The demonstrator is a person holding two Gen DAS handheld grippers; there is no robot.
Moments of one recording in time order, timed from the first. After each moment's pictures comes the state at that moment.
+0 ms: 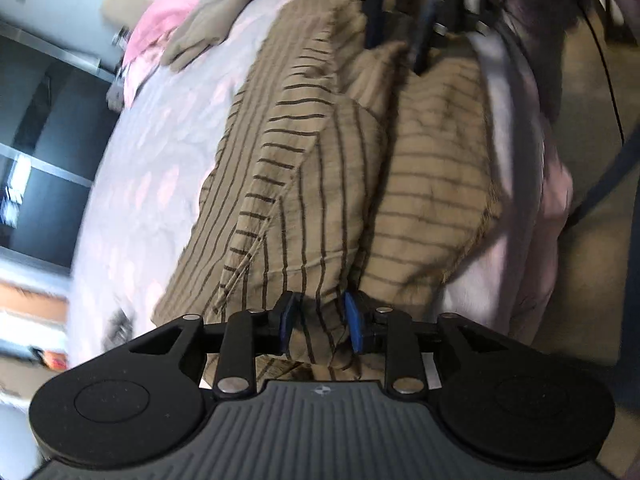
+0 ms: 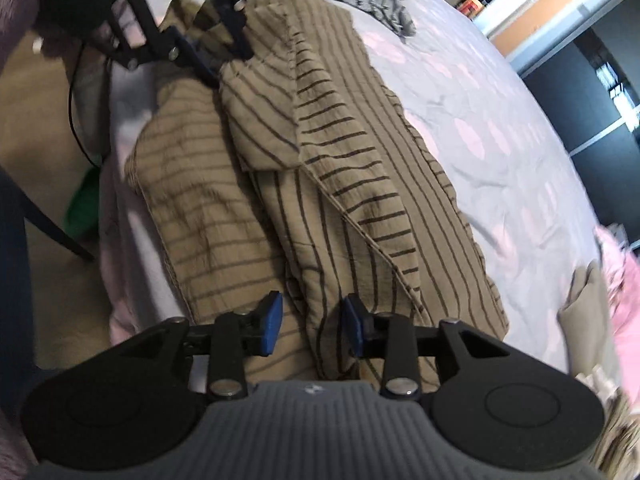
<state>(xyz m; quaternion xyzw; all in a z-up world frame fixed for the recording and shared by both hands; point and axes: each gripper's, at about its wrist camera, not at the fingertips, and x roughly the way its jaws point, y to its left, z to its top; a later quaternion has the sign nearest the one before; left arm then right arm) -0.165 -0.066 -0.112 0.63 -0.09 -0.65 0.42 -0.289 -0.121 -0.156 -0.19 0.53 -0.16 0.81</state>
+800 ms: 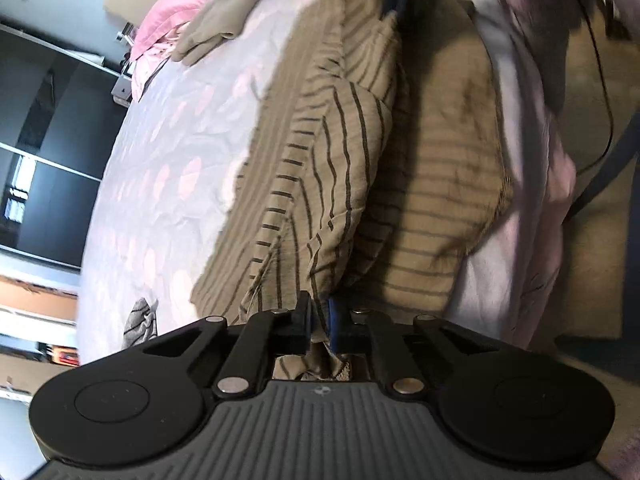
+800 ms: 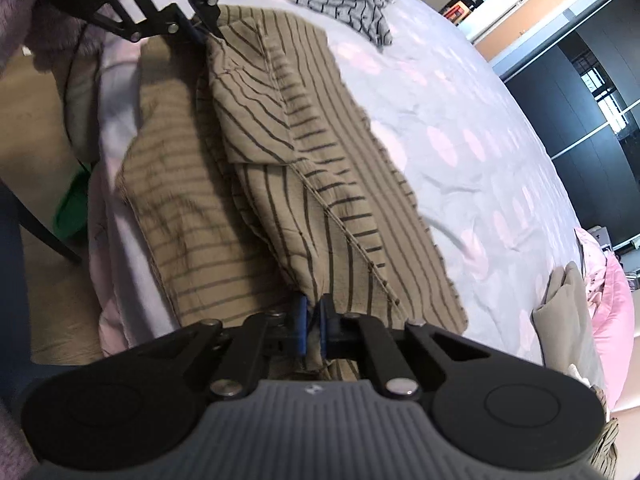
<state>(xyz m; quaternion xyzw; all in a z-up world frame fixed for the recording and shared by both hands) -0.147 -0.074 -0.069 0.62 -0.05 -0.66 0.43 -0.300 -0.127 -0.112 -0.17 0.52 -0.18 0.82</state>
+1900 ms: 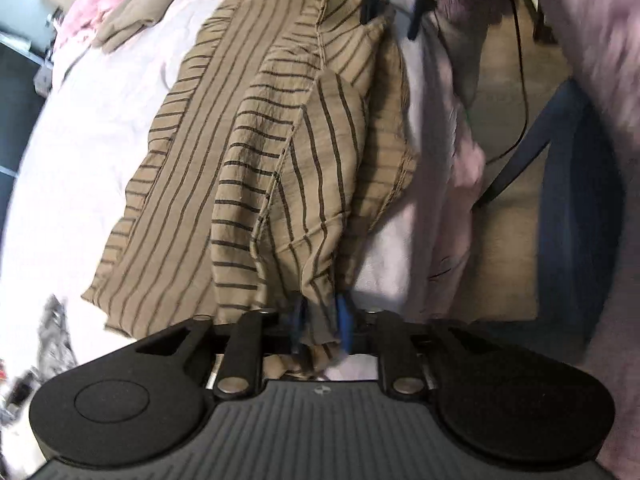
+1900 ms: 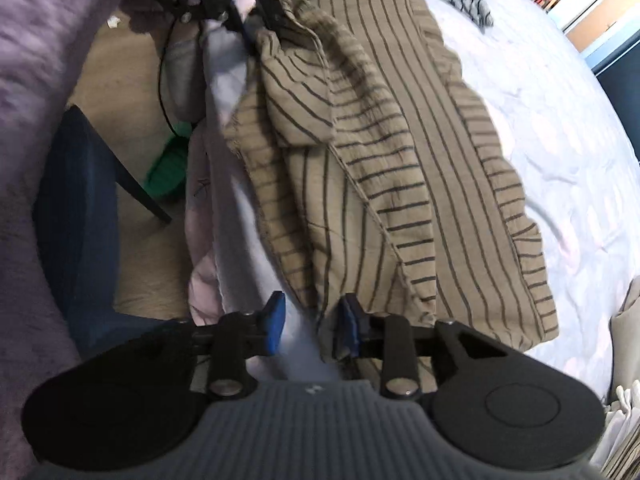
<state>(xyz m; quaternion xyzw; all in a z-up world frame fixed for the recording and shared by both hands) -0.139 -0.071 -0.086 0.62 0.05 -0.71 0.33 -0.319 -0.104 -0.125 -0.13 0.57 -0.06 0.81</state>
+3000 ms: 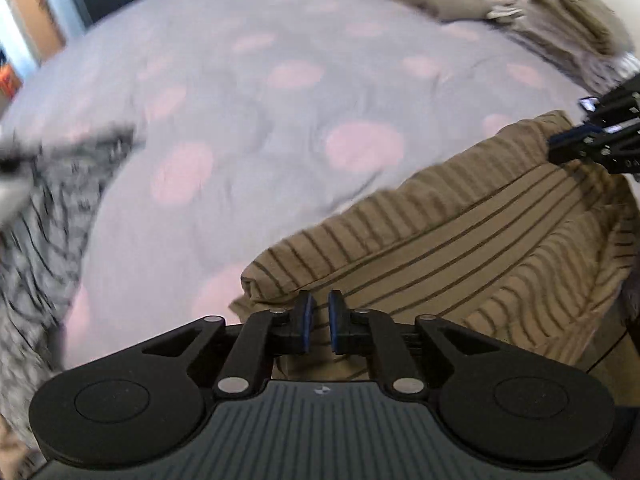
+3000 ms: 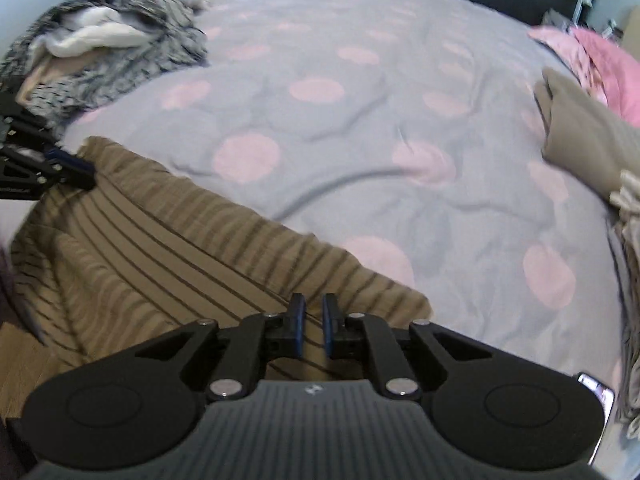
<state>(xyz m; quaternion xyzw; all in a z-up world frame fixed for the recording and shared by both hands) -0.043 -0.187 -0.065 0.42 0.34 -0.62 0.57 -0.316 -0.252 -0.104 0.18 0.45 -0.32 0.82</state>
